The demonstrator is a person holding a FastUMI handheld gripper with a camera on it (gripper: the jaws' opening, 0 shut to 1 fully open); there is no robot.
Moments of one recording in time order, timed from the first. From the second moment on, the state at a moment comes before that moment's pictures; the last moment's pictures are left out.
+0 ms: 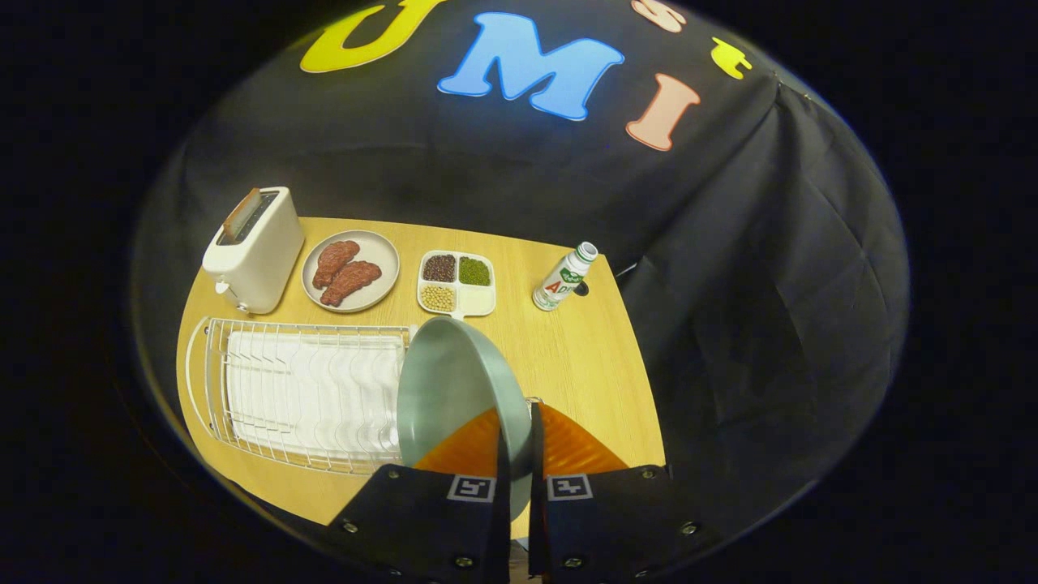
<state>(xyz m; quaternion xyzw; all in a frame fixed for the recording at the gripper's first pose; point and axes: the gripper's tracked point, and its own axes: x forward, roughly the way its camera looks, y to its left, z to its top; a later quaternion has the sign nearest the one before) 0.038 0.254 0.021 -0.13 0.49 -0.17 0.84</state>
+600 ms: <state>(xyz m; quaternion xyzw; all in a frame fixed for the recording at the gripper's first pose) -0.004 0.192 0.030 -0.06 0.50 -0.14 0.85</state>
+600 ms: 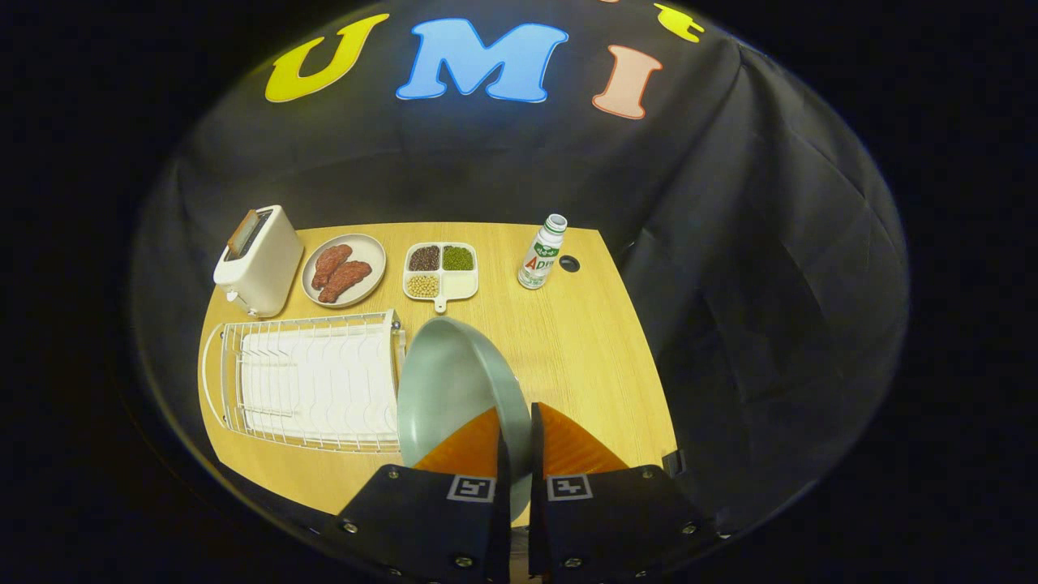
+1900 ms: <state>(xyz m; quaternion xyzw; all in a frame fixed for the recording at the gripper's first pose) -0.139 0.185 -0.139 0.19 0.55 0.10 0.81</state>
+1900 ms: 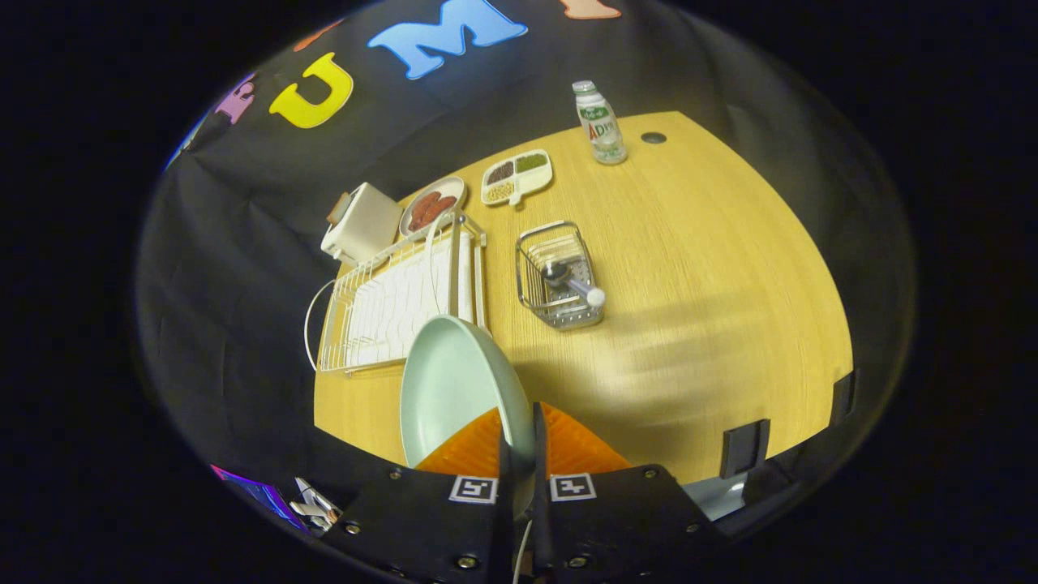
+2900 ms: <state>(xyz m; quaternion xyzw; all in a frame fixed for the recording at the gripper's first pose) -0.129 0.192 -0.222 0.28 0.48 0.14 0.82</state>
